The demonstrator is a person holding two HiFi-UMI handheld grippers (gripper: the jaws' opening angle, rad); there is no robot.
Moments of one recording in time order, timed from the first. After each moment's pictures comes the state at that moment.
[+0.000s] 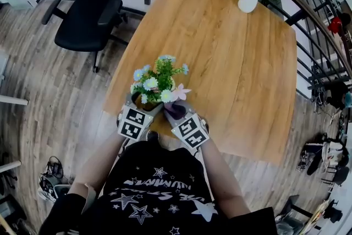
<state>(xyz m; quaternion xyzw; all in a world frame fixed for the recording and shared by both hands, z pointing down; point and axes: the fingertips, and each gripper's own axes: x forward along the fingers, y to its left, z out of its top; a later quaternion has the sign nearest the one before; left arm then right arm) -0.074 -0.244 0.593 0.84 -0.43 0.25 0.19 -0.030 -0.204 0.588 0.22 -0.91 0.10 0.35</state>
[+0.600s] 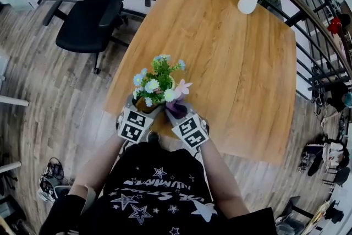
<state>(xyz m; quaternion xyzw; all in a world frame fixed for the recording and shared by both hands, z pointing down) -0.076 -0.231 0.592 0.84 -0.43 0.28 0.19 -0.025 -0.209 0.589 0.25 -0.90 0.09 0.35</state>
